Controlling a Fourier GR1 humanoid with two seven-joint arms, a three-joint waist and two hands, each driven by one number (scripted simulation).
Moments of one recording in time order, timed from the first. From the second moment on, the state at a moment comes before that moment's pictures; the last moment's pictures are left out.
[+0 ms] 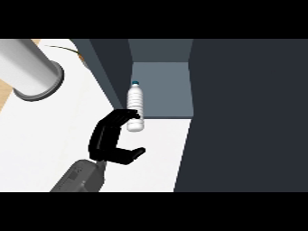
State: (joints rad) left arm -0.29 0.13 -0.44 -1.02 0.62 -0.03 -0.65; right arm 0.27 -0.45 -0.35 -2.34 -0.75 0.37 0.27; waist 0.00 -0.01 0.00
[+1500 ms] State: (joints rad) left arm 0.30 0.66 -0.24 -1.67 0.70 -0.14 -0.64; right arm -0.14 -0.35 0.48 -2.33 -0.63 0.03 0.44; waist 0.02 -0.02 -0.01
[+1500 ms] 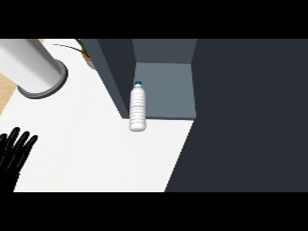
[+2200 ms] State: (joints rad) left arm 0.39 0.75 -0.15 -1.85 0.78 -0.17 -0.56; right arm -0.69 -0.03 0.80 -2.03 -0.26 -0.51 0.56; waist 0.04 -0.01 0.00
